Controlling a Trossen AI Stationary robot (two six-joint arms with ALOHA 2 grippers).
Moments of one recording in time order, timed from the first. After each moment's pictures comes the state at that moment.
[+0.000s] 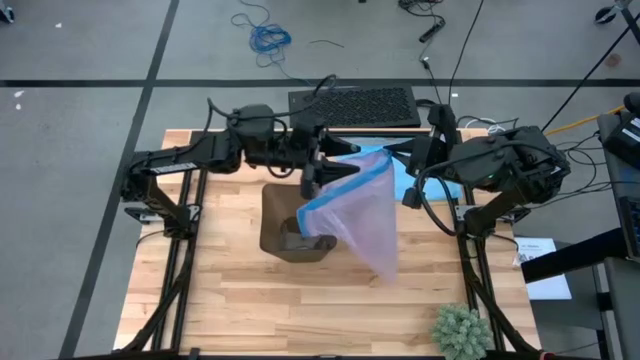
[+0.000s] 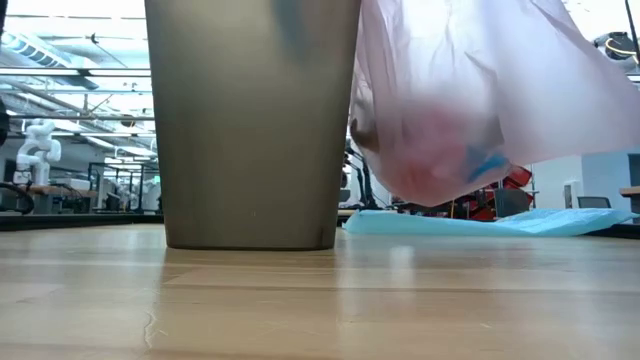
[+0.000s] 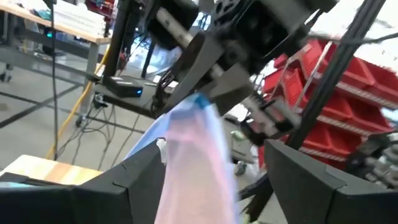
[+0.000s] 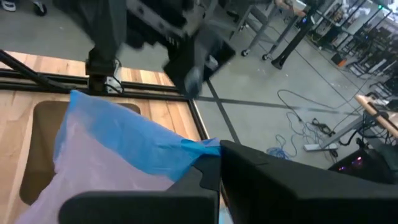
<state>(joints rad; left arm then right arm) 0.06 1.59 1.84 -0.18 0.19 -0.33 0.31 1.54 2.30 -1.28 0.75 -0.03</state>
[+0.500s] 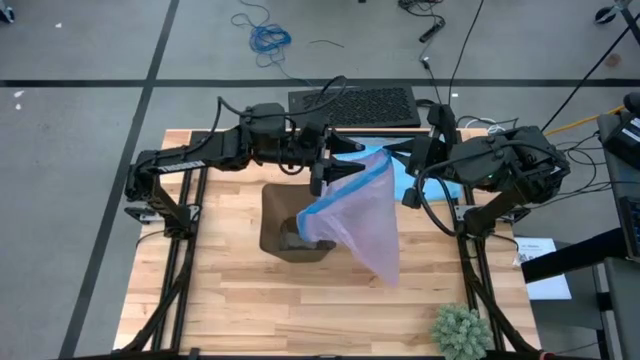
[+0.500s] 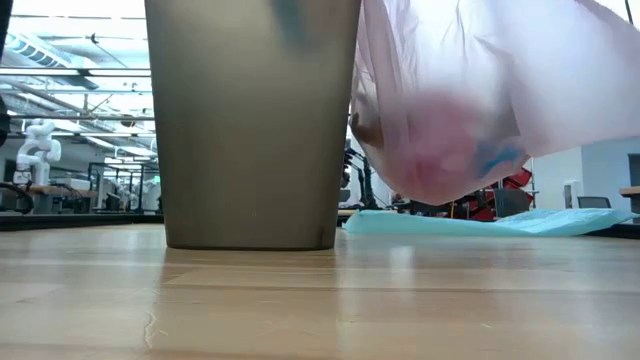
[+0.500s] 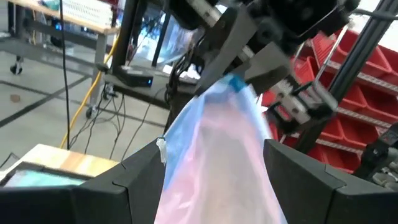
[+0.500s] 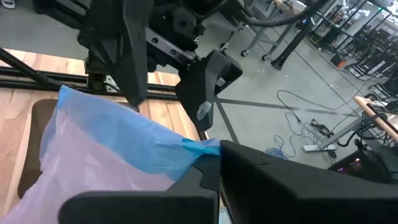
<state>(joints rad) 0.10 1.61 1.84 -0.20 0.22 -0.31 0.31 1.54 2.30 -1.28 0.75 -0.04</state>
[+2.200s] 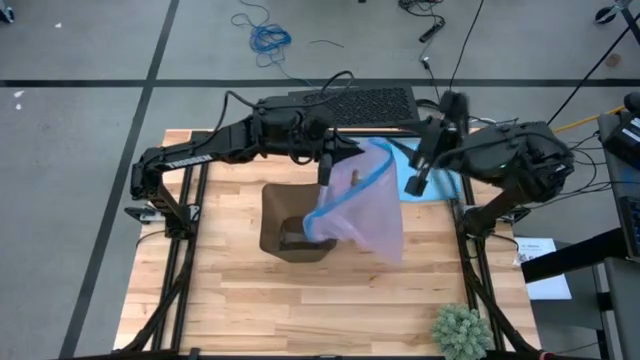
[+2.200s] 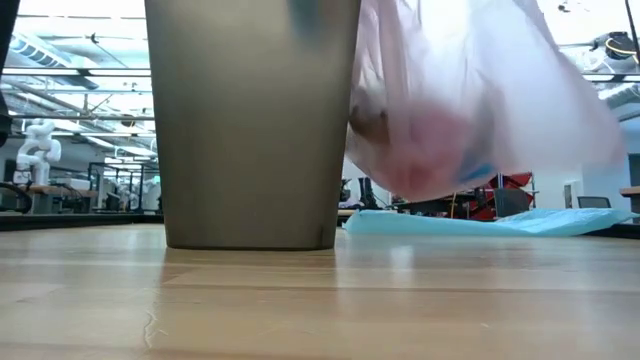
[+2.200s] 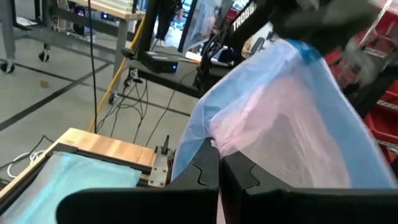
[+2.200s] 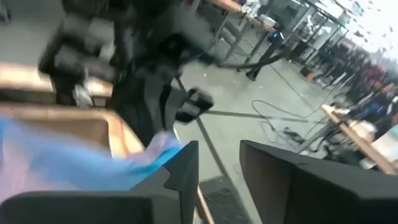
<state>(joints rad) 0.17 1.64 1.84 -0.25 0.23 -0.28 0.30 1.50 2.30 -1.21 0.84 -0.12</state>
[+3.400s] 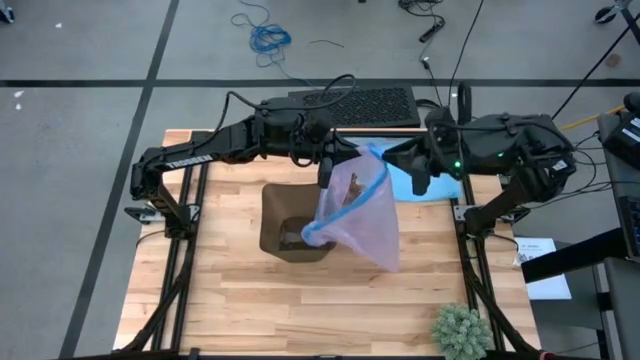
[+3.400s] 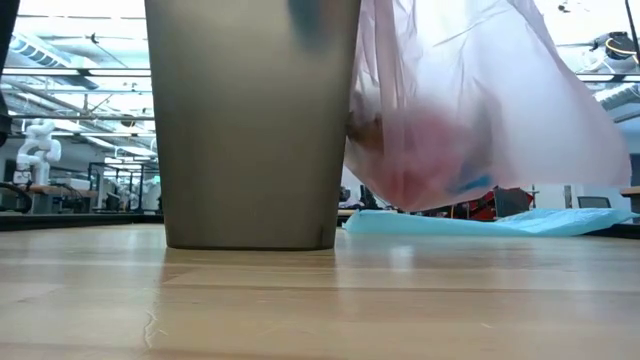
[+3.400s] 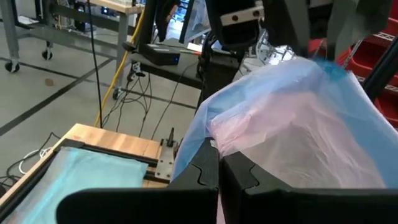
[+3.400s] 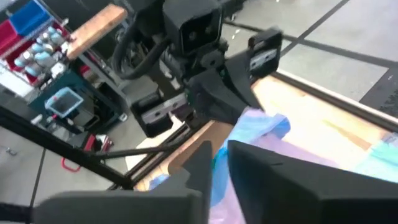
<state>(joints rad) 0.17 1.64 1.84 -0.29 0.23 -0.23 0.23 1.50 2.30 -1.25 0.45 0.79</state>
